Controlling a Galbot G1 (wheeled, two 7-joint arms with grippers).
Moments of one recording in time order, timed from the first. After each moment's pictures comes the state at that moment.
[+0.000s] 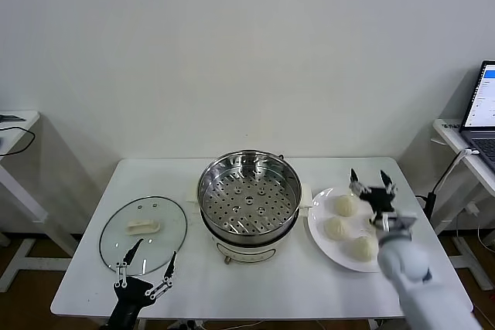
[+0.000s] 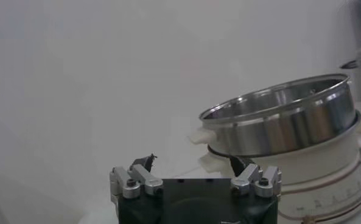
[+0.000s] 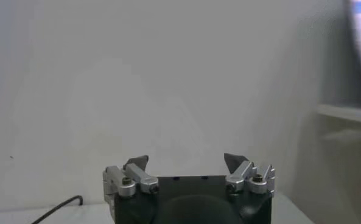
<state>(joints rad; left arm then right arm) 1.84 -1.32 -0.62 -2.07 0.07 -0.31 0.09 -0.81 0.88 0.23 1.38 0.62 -0.03 -0.05</state>
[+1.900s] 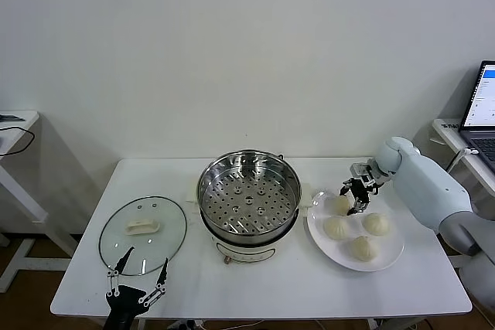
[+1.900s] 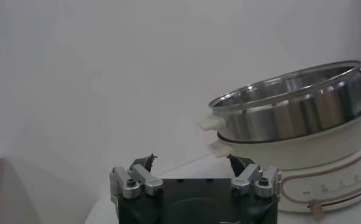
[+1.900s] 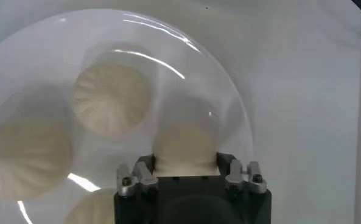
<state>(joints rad) 1.88 -1.37 -0.65 -2.07 0.10 -0.31 0.07 -0.03 0.98 -0.49 0.69 -0.34 0.21 -1.20</state>
